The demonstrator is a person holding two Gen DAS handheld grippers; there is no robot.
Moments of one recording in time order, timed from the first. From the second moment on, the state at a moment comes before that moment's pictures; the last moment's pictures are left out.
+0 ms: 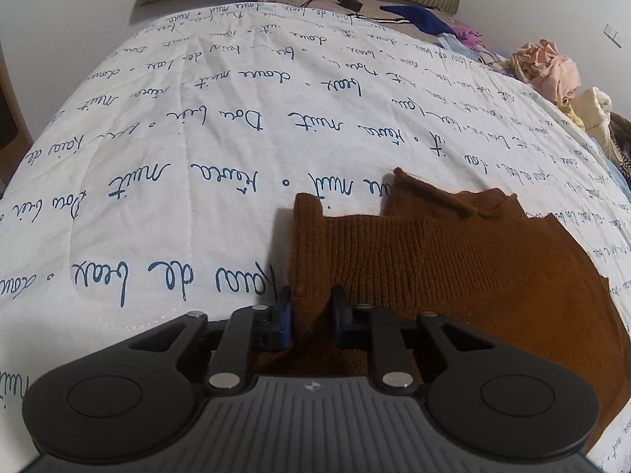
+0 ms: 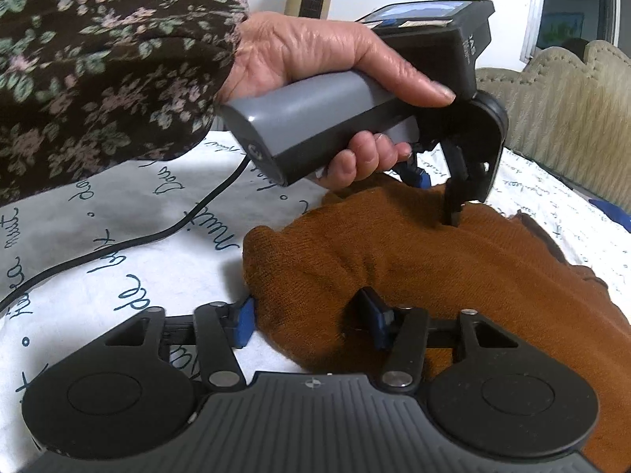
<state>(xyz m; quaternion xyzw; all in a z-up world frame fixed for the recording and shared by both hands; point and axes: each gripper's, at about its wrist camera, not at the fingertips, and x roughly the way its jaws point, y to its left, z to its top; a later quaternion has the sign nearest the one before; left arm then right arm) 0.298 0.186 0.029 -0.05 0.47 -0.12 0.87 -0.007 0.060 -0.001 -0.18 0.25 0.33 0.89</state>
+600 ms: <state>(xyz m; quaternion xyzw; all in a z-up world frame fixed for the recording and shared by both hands) 0.298 0.189 0.040 -0.09 0.47 -0.10 0.87 -0.014 0.039 0.014 -0.15 0.24 0.34 0.90</state>
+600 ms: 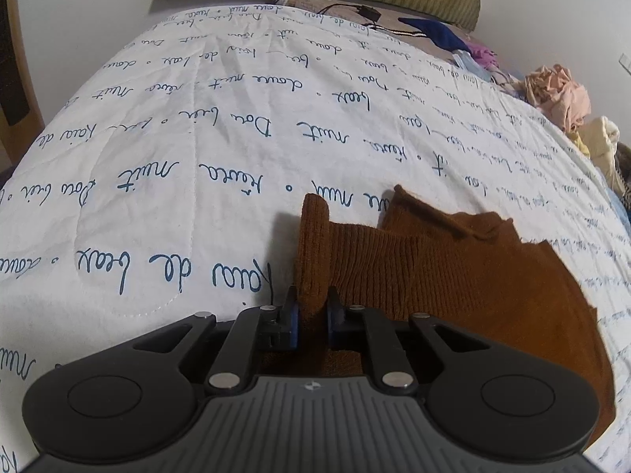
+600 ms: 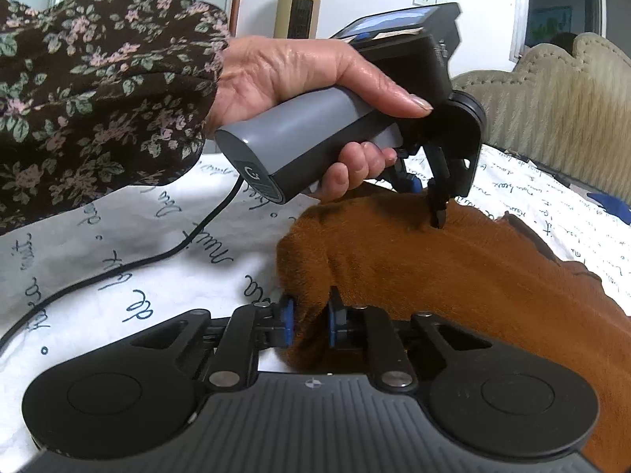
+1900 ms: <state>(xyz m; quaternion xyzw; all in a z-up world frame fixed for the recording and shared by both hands) 0.304 0.011 0.117 -0.08 0.45 -0.10 0.88 -0.010 -0.095 0.051 -0.03 0.18 0.25 0.95</state>
